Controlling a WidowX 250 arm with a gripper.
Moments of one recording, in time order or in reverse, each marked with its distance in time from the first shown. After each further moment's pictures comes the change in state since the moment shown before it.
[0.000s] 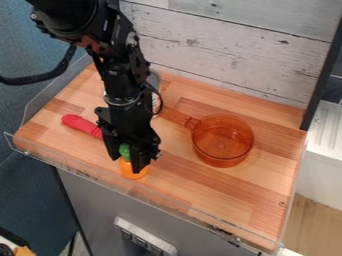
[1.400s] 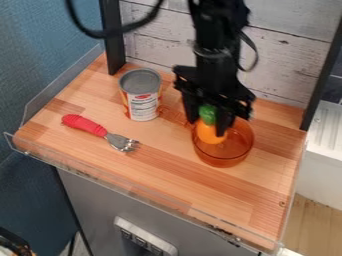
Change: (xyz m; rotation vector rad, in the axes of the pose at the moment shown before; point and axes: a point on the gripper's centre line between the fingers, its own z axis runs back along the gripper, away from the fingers) arm 0.075 -0.086 0.048 -0.022 -0.085 -0.024
